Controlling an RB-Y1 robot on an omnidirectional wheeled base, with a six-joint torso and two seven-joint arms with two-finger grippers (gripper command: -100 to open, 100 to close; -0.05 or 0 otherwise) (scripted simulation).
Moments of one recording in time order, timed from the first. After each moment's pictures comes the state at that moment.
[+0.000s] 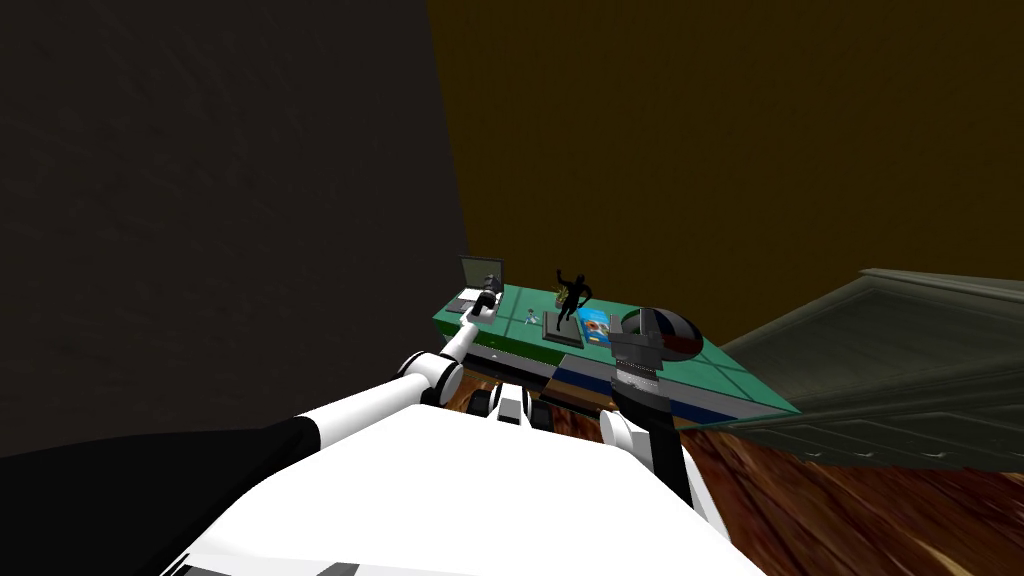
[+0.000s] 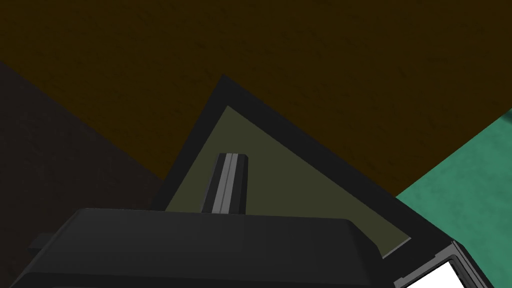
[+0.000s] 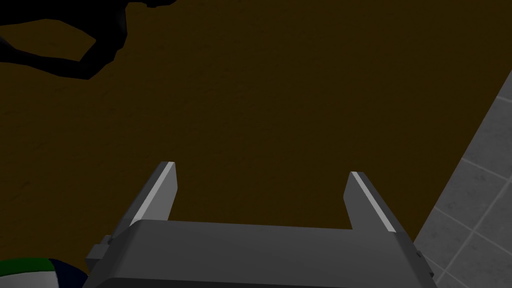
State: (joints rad) left arm -0.63 0.03 0.09 -0.90 0.08 -0.40 0.45; right arm 0.55 -0.04 -0.03 -2.26 0.00 -0.47 -0.09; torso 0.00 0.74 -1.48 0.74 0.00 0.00
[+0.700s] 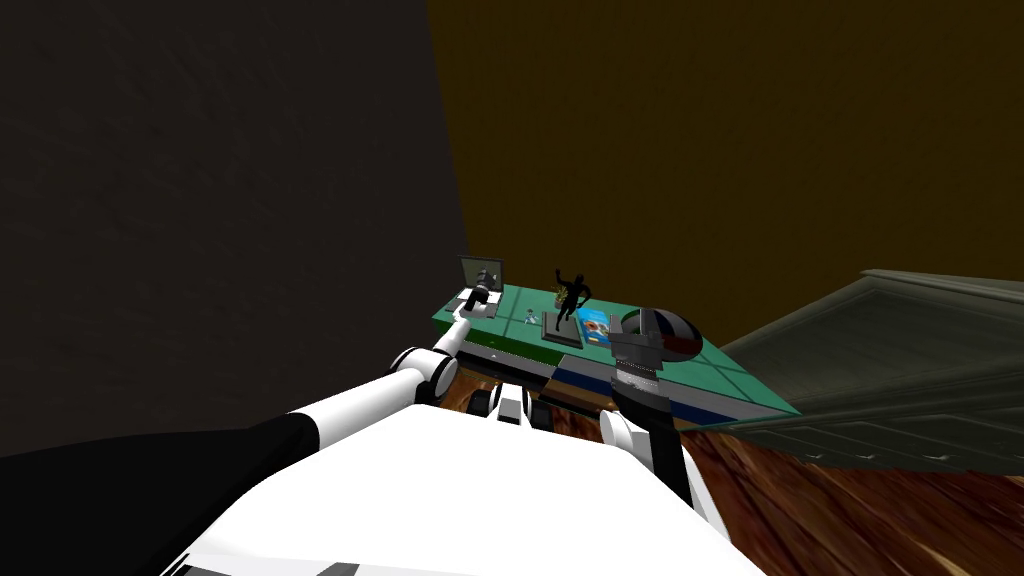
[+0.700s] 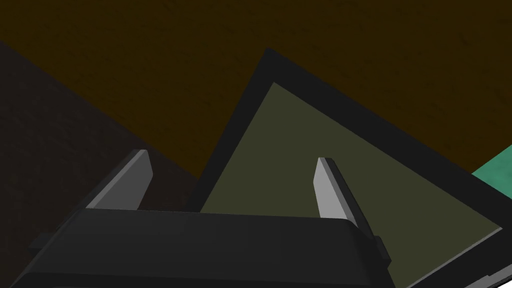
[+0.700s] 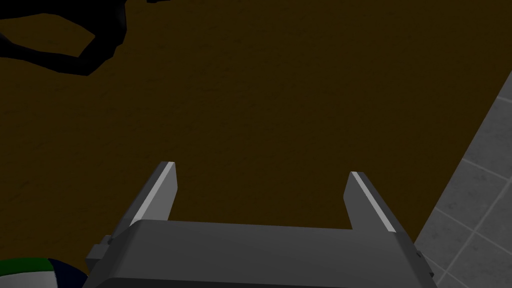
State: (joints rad) left arm -0.65 0.11 0.11 -0.91 0.08 -0.40 0.44; right arm 0.55 -0.04 -0.03 -2.26 0.00 -0.47 -0.09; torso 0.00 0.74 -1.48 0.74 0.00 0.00
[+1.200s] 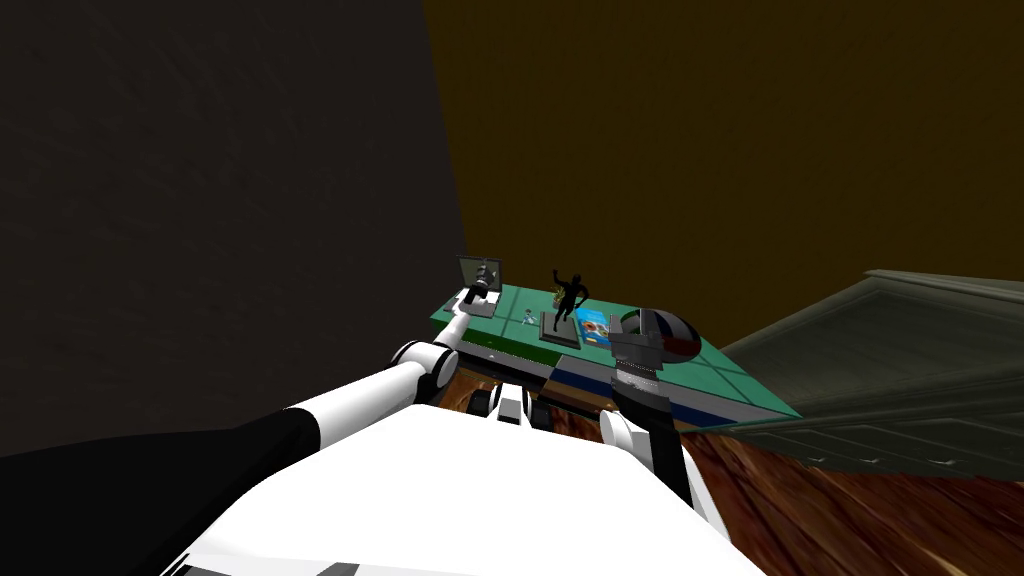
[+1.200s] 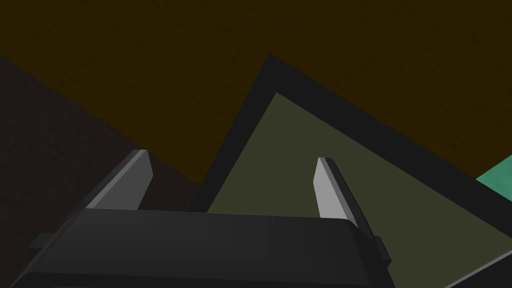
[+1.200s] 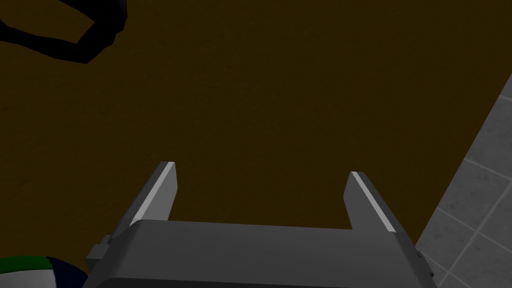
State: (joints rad) left arm -0.71 0.13 0.14 -0.89 0.09 -0.31 0.43; right arm 0.55 -0.04 -0.03 -2.26 0.00 -0.47 -0.09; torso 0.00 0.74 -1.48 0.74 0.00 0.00
